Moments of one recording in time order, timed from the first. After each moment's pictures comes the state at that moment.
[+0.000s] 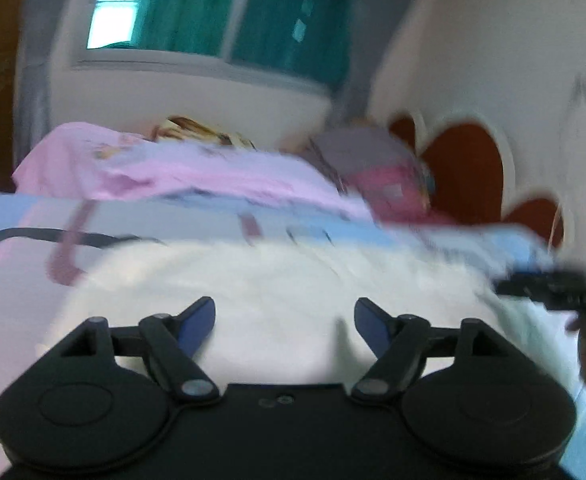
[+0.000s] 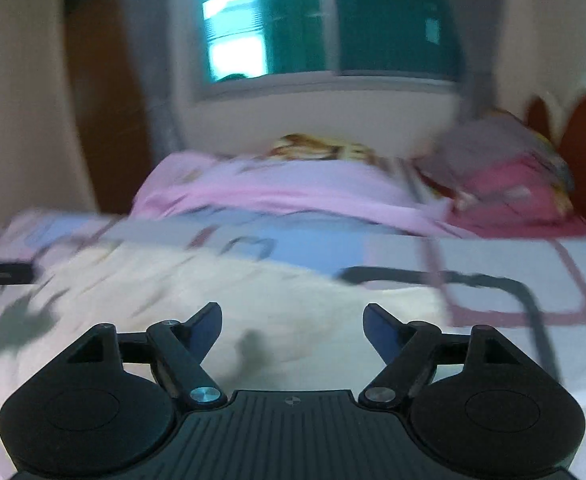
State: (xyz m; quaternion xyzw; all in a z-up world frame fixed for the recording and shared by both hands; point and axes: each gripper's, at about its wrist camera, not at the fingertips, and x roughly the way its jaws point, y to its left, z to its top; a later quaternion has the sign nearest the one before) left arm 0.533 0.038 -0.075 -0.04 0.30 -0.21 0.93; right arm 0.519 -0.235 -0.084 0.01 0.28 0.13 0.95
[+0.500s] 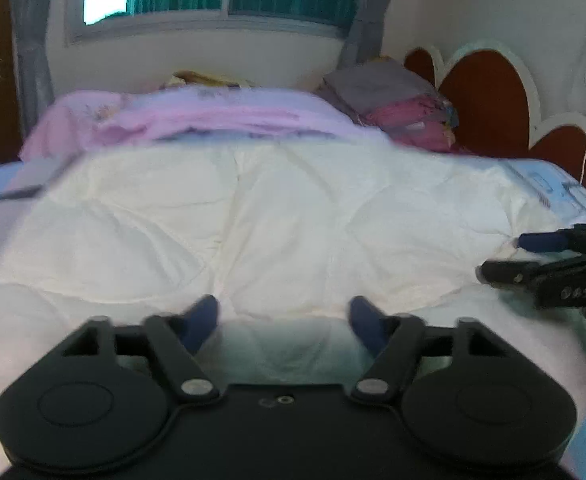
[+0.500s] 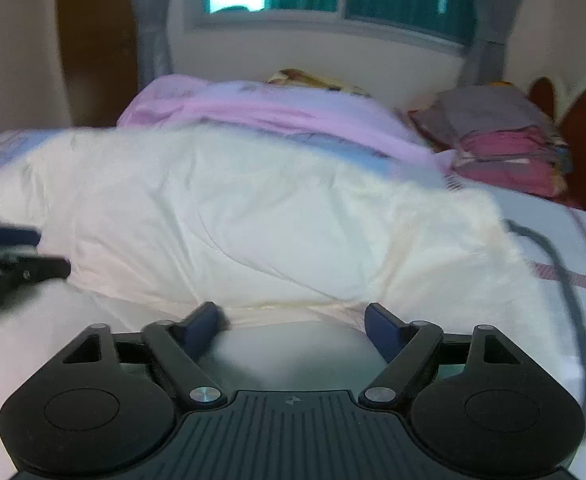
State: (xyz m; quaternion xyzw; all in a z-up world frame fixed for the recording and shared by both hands) left arm 0.534 0.006 -0.103 0.01 0.34 -0.17 0.92; right arm 0.522 -0.218 -0.109 0.00 0.31 0.09 0.95
